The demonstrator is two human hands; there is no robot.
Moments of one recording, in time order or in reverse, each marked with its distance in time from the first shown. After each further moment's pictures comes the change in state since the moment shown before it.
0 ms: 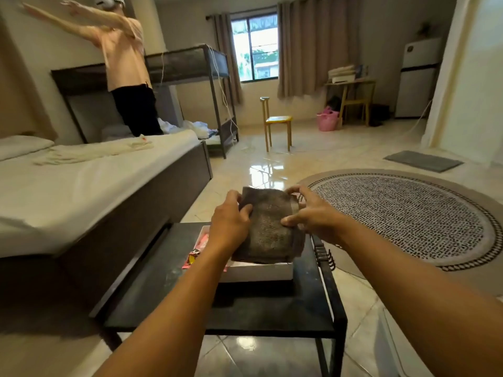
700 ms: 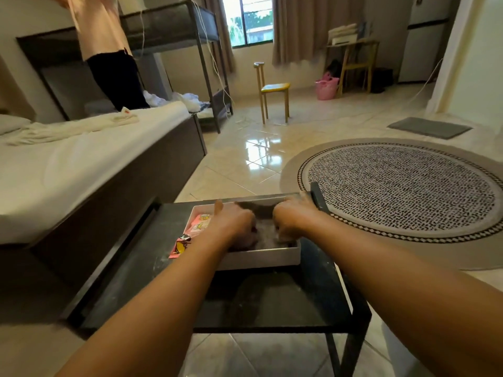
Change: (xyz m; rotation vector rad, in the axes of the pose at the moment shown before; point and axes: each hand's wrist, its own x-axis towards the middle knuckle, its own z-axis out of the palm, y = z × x) left_hand 0.046 -0.068 0.054 0.995 -0.500 0.273; right_hand 0.074 0.065 0.052 -1.485 -0.145 -0.048
